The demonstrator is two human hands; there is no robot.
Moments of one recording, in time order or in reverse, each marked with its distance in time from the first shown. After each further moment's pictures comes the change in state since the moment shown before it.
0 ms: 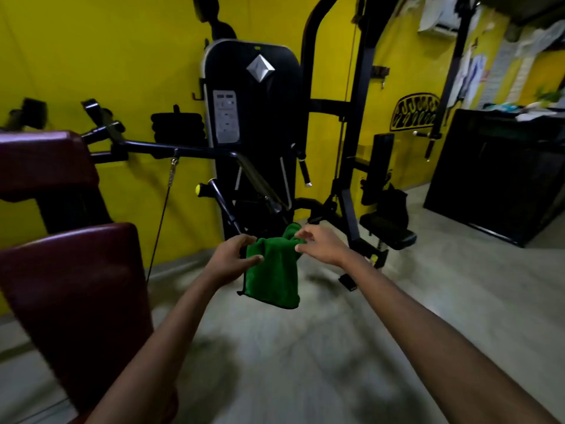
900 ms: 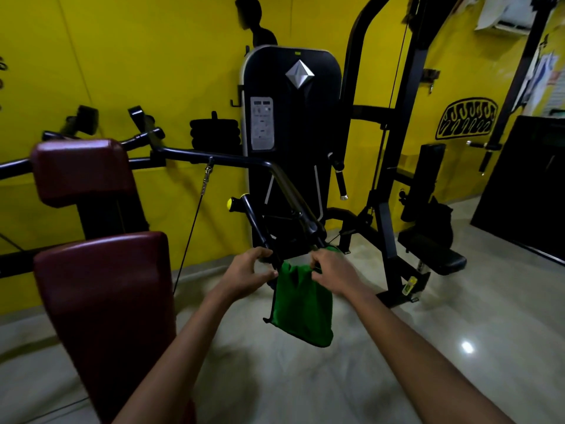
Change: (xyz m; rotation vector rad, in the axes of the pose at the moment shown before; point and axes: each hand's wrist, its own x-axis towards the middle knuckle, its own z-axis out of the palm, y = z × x) left_hand 0.048 -0.045 -0.014 -0.004 0.039 -0.063; right_hand 0.086 0.016 0.050 -0.387 0.032 -0.200
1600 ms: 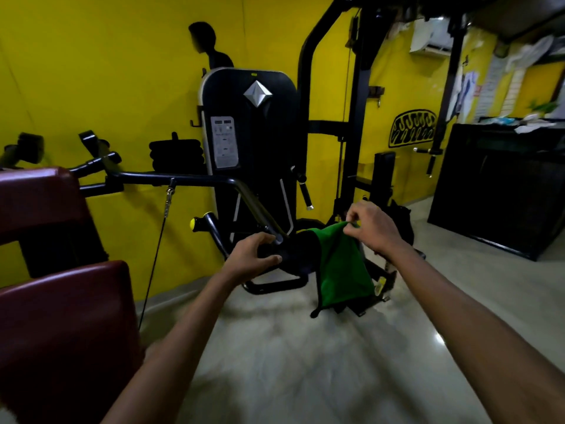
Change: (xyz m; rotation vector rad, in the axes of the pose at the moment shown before) left_hand 0.045 0.072 0.013 0.008 -0.014 0.215; right_hand -0.027 0.085 -0.132 0.004 0.395 0.119
